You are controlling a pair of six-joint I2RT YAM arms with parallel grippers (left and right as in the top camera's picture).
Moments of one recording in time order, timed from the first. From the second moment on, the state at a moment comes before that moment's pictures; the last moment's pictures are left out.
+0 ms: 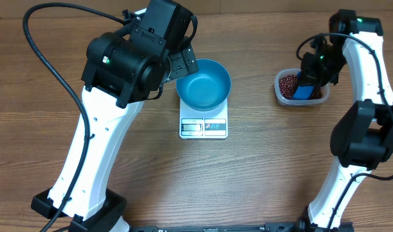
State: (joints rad) left arm -0.53 1.79 2.38 -1.62 -0.27 -0.78; right arm -0.17 2.19 2.03 -1.43 -0.26 0.06
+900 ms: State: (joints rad) left arm -0.53 1.79 2.38 -1.62 -0.27 -0.78; right arm -0.22 2.19 2.03 -1.51 -0.35 -0.01
